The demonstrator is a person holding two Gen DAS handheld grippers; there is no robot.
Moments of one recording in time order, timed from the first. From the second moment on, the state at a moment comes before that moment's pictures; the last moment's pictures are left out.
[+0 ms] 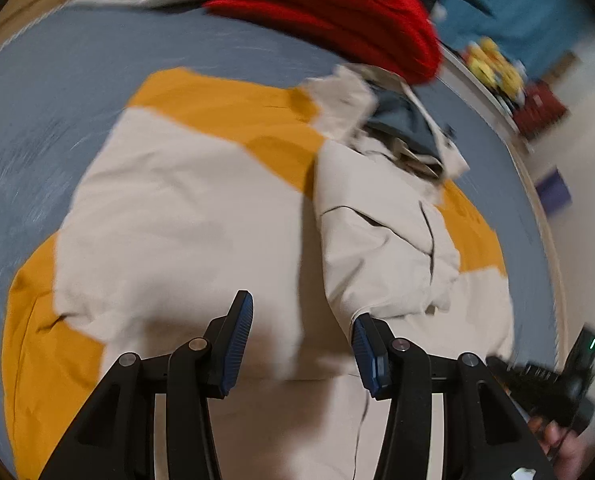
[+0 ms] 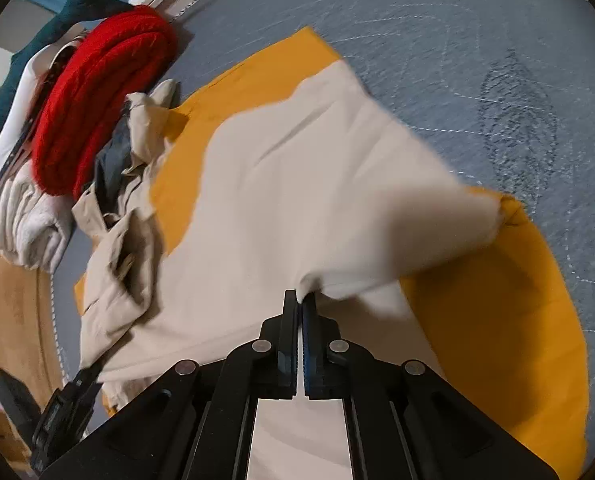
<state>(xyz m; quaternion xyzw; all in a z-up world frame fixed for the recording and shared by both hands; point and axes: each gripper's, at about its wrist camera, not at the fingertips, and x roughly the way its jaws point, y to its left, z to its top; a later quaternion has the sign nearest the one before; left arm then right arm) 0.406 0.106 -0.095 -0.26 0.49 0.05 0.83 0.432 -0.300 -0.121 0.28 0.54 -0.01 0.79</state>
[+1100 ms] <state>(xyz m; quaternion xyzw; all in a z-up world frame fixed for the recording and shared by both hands) 0.410 0.069 -0.028 -0.09 0.37 0.01 0.92 0.452 -0.277 -0.144 0.25 0.60 0.01 0.76</state>
